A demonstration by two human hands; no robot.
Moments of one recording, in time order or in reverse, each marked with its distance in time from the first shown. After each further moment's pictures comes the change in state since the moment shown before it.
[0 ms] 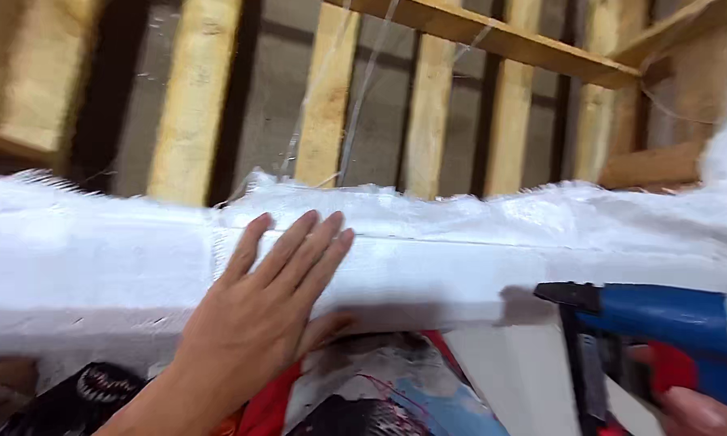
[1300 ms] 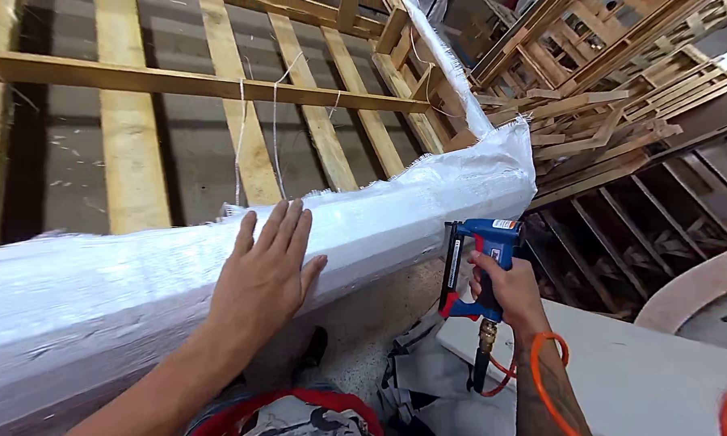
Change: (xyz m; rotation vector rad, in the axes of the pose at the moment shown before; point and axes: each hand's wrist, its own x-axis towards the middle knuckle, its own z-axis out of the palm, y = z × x) left_hand -0.023 -0.028 0.005 0.024 0.104 0.161; right_hand -0.034 0.104 0.149 0.305 0.840 0.147
